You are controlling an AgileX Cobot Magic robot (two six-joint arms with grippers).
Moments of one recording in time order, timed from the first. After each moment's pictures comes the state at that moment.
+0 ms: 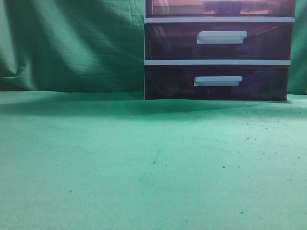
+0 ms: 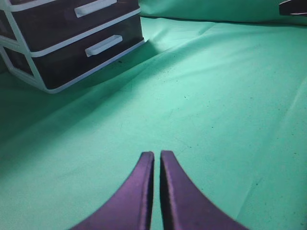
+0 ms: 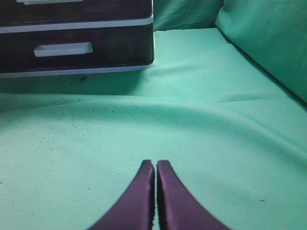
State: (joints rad) left arm -1.34 0.13 -0.18 0.89 0.56 -0.79; right arm -0.01 -0.01 0.03 -0.01 0.38 0.03
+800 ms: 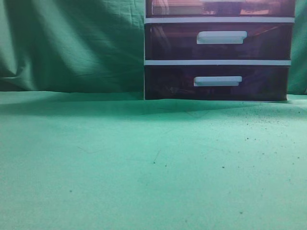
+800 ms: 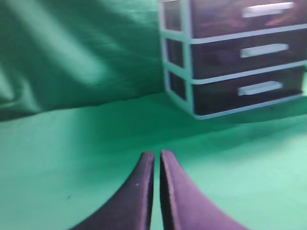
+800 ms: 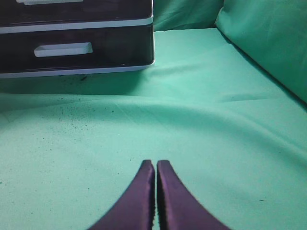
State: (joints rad) left arm -0.27 0.12 0.01 1.06 -0.11 -0.95; right arm -0.01 -0.01 0.03 -0.01 0.38 0.03
